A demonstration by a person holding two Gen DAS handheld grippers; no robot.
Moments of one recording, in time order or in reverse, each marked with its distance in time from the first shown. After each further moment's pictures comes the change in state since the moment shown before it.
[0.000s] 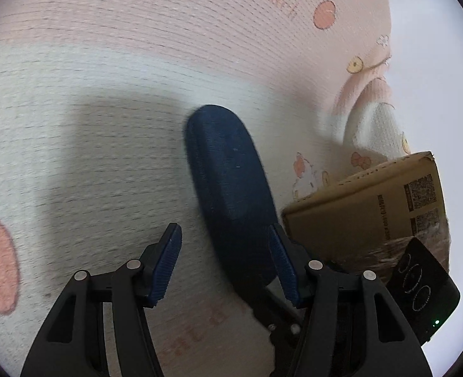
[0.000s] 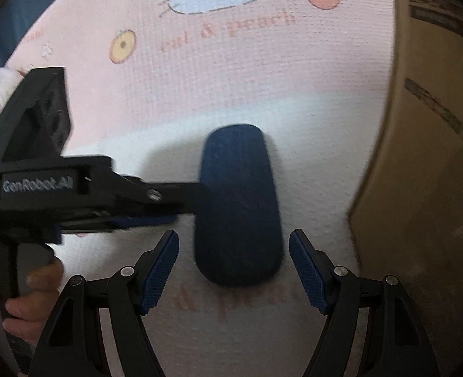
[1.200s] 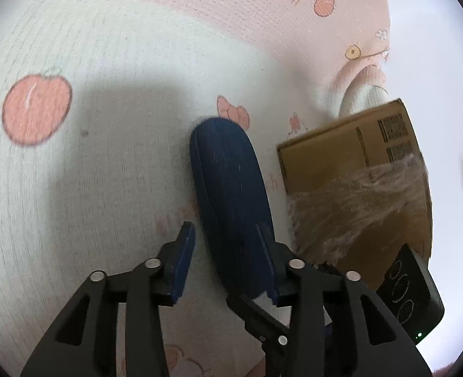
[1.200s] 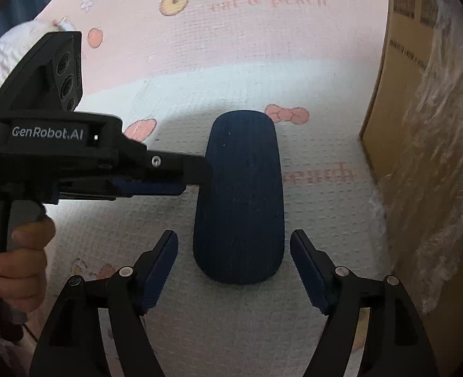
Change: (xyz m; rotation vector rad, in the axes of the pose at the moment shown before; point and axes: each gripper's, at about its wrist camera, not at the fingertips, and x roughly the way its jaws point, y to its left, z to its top) left arm -0.038 0.016 -0.072 -0.071 0.072 -0.016; right arm -0.046 0.044 -0.063 -0.064 0.191 0.028
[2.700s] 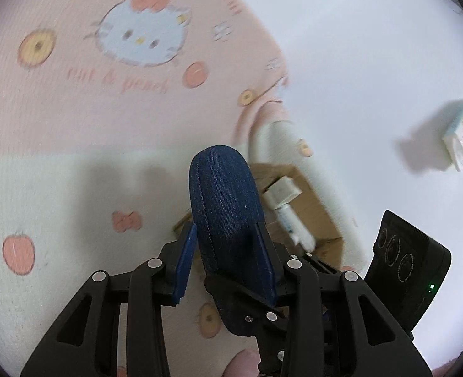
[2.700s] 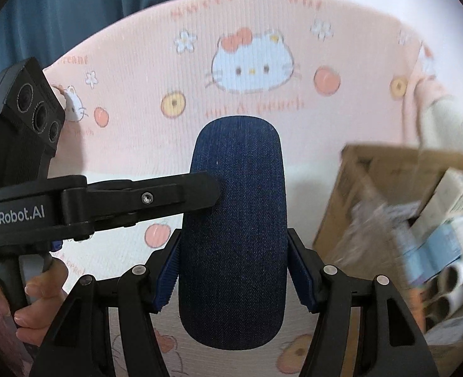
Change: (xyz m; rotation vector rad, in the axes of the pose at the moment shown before) left arm -0.100 -0.148 0.023 0.312 -0.259 -0.154; right arm -0.140 0.017 0.088 -0.036 -0.254 -0.094
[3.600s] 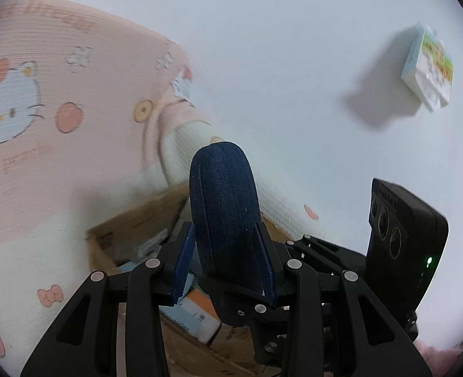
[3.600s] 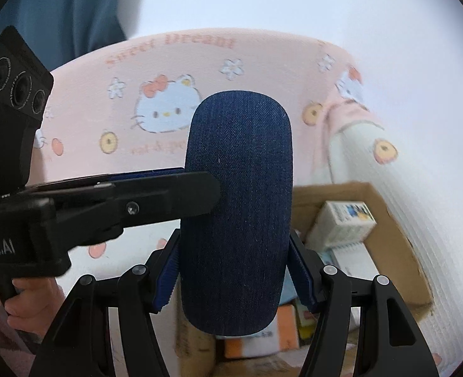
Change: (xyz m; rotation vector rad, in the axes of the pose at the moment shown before) left arm 0.084 -0.165 0.035 0.319 0.058 -0.126; right arm -0.085 -0.142 0.047 0.069 -0.011 -0.162
